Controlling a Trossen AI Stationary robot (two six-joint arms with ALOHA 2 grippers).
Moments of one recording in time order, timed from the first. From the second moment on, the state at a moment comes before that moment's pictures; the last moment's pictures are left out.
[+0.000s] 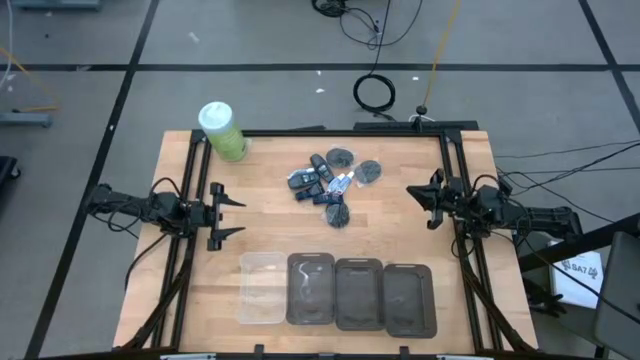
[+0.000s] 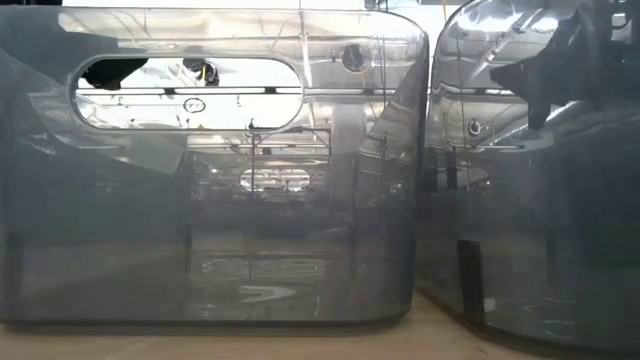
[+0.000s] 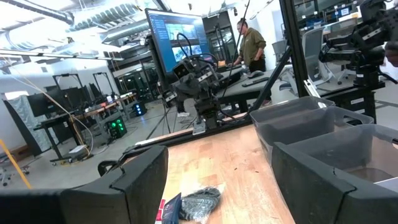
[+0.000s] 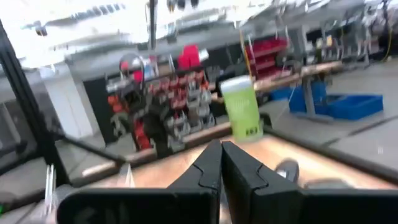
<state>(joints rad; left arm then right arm) -0.25 0.01 0.02 0.14 -0.18 0.33 -0.08 0.03 0.02 0.23 0.21 0.24</state>
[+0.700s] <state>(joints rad) -0.25 0.01 0.02 0.14 -0.18 0.33 -0.27 0.95 0.68 -0.16 0.55 0.20</state>
